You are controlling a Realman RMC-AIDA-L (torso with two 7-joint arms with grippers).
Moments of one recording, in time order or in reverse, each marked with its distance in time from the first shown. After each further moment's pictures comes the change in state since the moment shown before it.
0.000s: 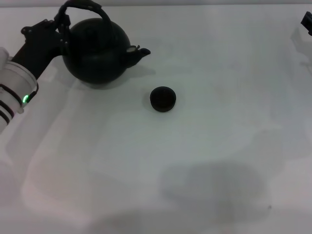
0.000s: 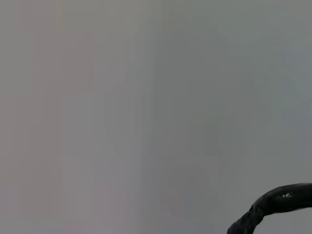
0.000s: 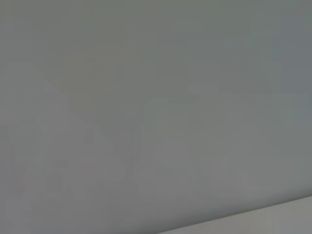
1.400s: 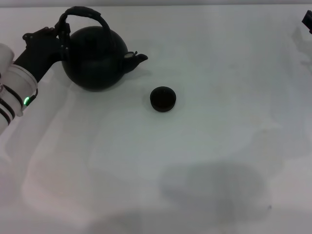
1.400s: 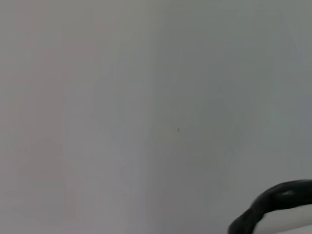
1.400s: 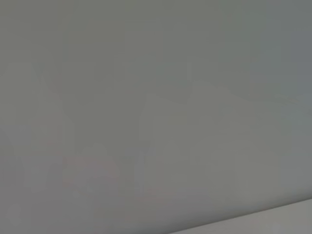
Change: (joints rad) left arm -0.021 0.006 0.048 -0.023 -0.054 -0.073 0.008; right arm -0.001 0.000 0.000 -0.011 0.000 -0.009 0.002
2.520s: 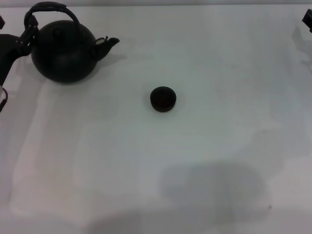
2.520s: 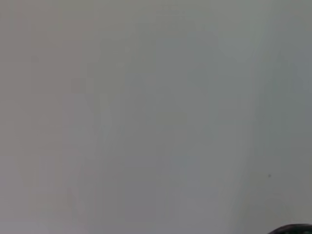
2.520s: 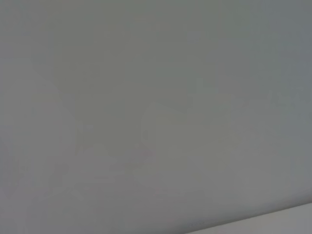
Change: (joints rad) left arm 0.096 0.009 0.000 0.010 -0.216 0.127 -0.010; right arm 0.000 0.000 0.000 -0.002 0.000 0.006 0.000
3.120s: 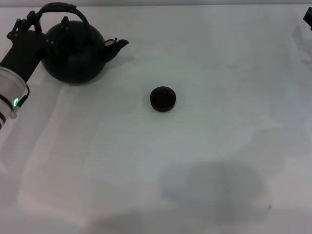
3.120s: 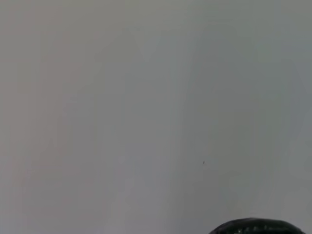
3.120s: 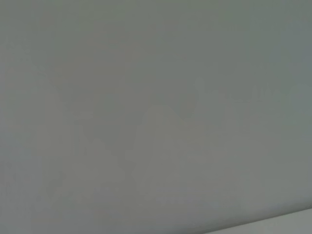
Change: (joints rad) left arm -0.054 -0.001 0.119 -0.005 0.005 -0.024 0.005; right arm 0.001 -0.003 0.000 -0.004 0.000 -0.001 -0.009
